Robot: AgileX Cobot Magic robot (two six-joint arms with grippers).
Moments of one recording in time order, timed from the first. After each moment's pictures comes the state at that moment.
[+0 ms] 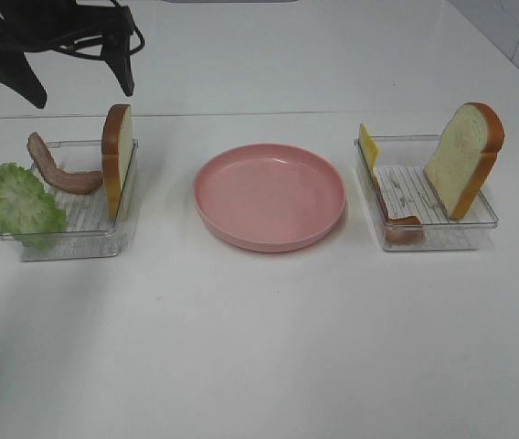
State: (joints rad) left arm -0.23 2.14 -1.99 -0.11 1.21 -0.29; right arm -0.01 0.00 -0.45 0.01 1.11 0.06
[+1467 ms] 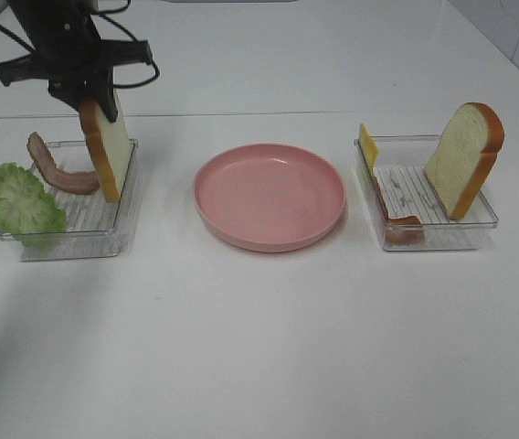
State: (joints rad) left arm -0.23 2.26 -2.11 -0.11 1.21 -0.32; right arm -0.01 0.00 -0.45 0.01 1.11 0.06
